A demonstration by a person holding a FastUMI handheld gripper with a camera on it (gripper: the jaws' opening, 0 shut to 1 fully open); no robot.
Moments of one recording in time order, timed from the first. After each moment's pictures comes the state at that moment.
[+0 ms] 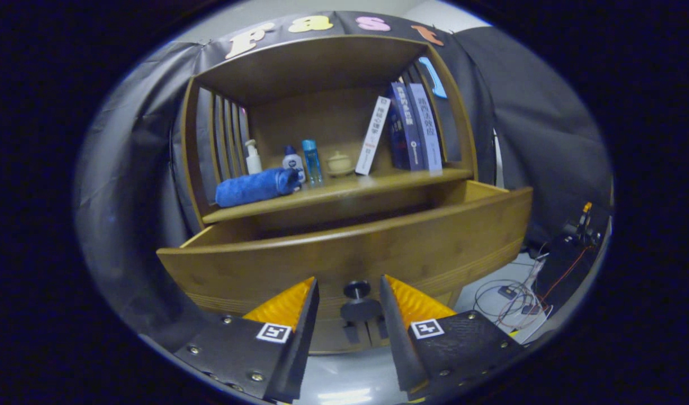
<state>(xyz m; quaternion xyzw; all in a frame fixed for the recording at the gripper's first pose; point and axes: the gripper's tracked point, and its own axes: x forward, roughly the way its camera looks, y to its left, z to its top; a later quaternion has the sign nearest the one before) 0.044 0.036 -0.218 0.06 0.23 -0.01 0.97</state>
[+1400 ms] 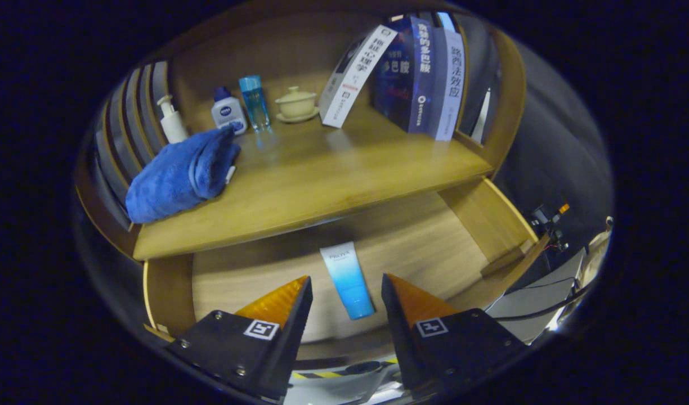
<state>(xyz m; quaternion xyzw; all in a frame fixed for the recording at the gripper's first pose) 0.149 0.020 -0.255 0.01 0.53 -0.12 0.84</state>
